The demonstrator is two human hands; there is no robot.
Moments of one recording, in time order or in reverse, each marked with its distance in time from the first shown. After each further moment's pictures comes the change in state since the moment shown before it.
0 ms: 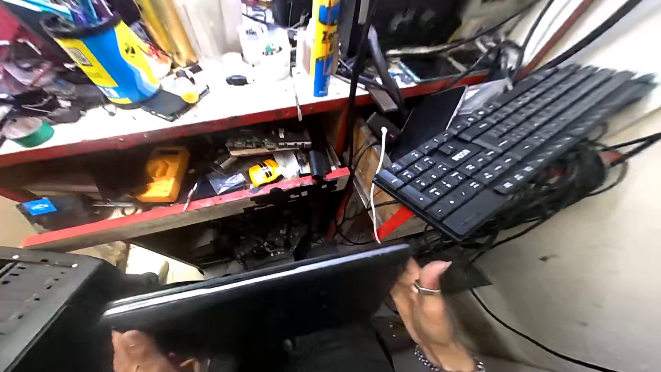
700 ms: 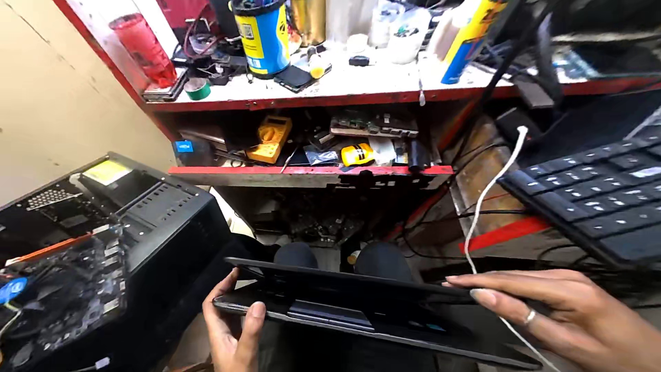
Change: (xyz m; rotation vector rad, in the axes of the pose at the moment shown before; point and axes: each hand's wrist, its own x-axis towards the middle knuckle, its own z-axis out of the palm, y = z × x) left_hand -0.058 0.014 -0.043 -0.242 0.006 -0.135; right_hand 0.048 -0.067 -0.029 -0.702 -0.783 -0.547
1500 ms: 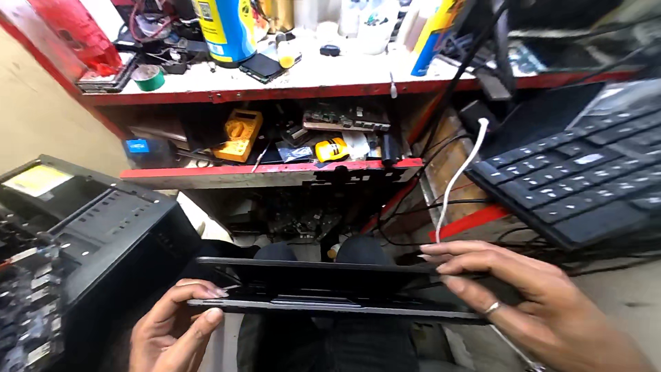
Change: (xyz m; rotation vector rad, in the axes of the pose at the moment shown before) left_hand 0.068 0.001 -0.037 -0.081 -0.579 0.242; right_hand 0.002 -0.024 0.009 -0.033 0.151 0.077
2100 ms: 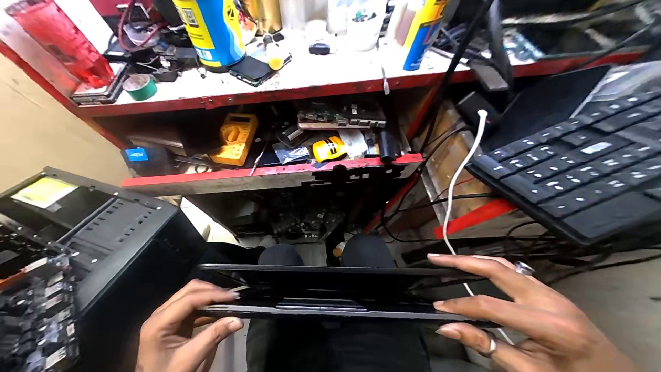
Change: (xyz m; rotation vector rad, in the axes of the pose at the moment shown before) left_hand 0.011 0.011 -0.008 0.187 -0.114 -0.024; right_hand -0.024 -0.008 0.012 -0.170 -0.052 -0.037
